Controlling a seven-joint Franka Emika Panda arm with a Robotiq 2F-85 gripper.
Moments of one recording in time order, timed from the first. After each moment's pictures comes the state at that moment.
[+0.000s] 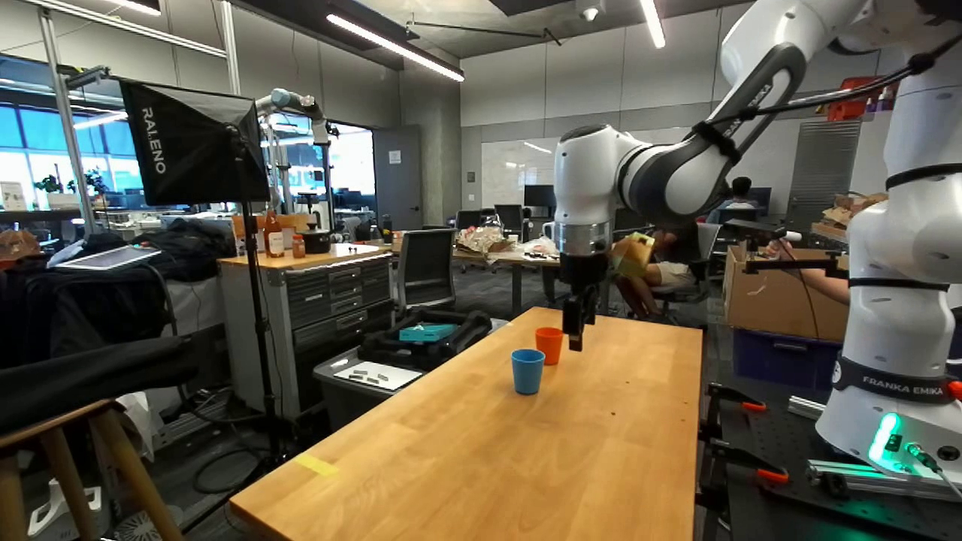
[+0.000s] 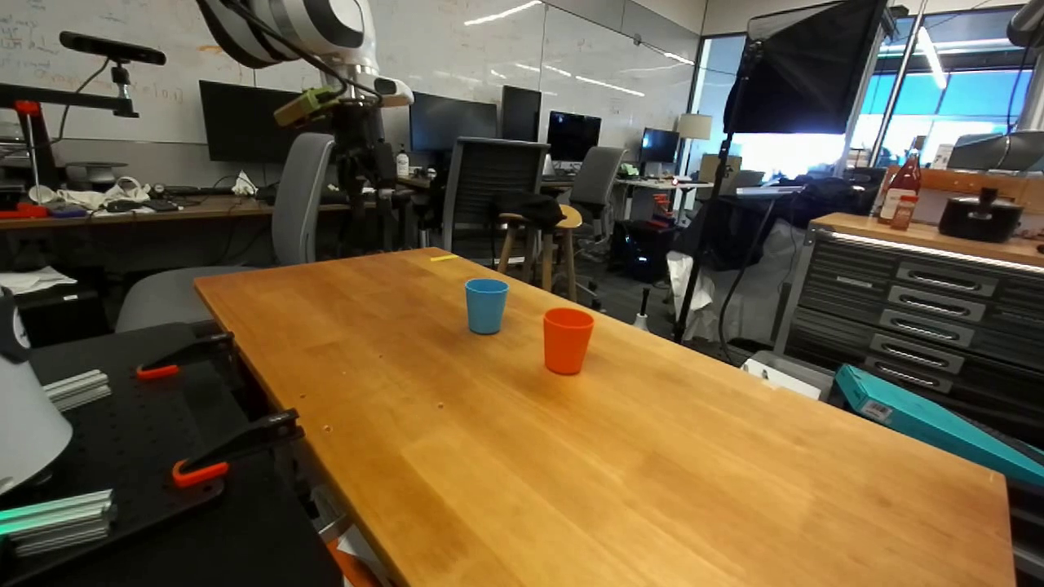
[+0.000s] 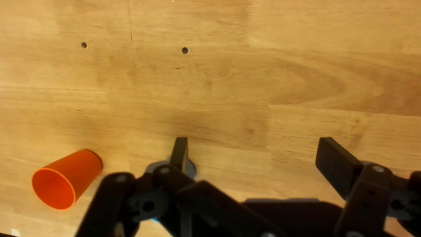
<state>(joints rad) 0.09 -0.01 0.33 -2.41 -0.31 2.31 0.59</state>
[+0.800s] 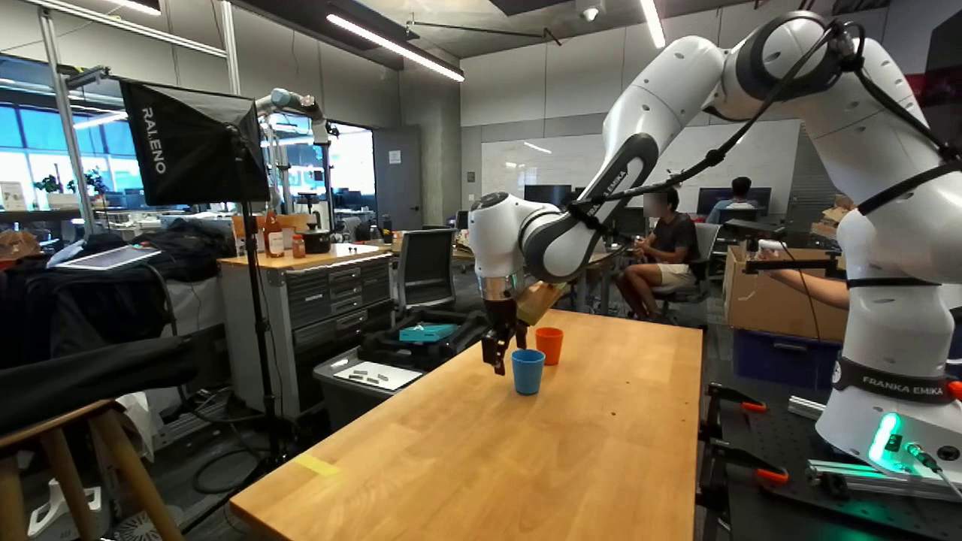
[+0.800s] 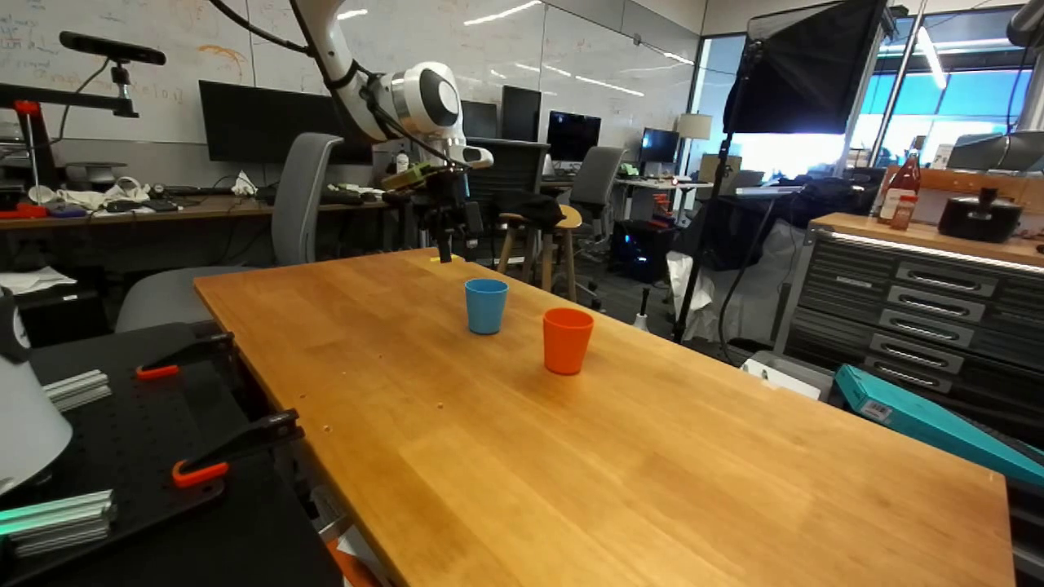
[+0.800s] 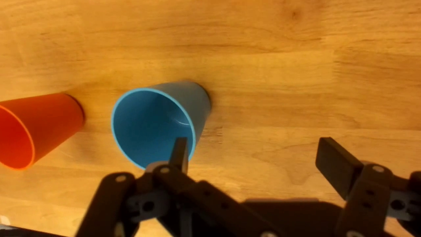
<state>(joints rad) 0.24 0.50 0.06 -1.92 -0.45 2.31 0.67</state>
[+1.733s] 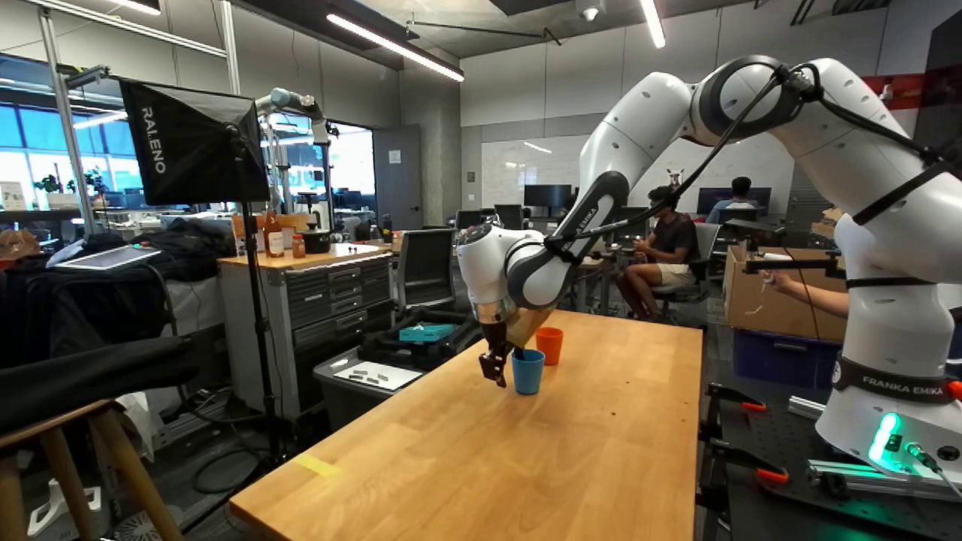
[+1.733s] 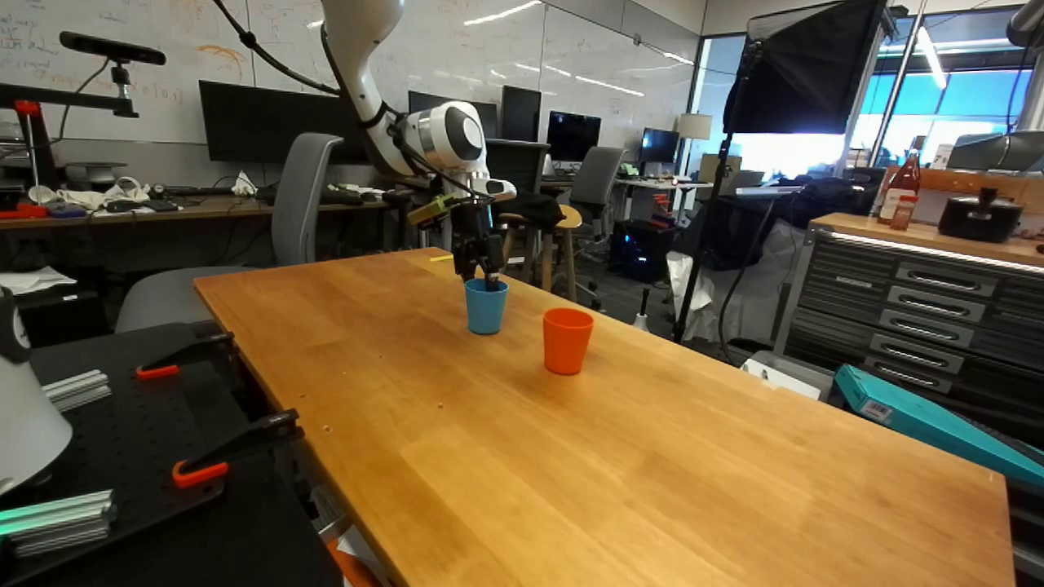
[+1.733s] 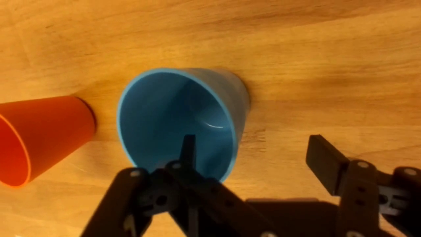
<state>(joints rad) 0.27 0.67 -0.05 -1.78 -0.44 2.28 0.68</state>
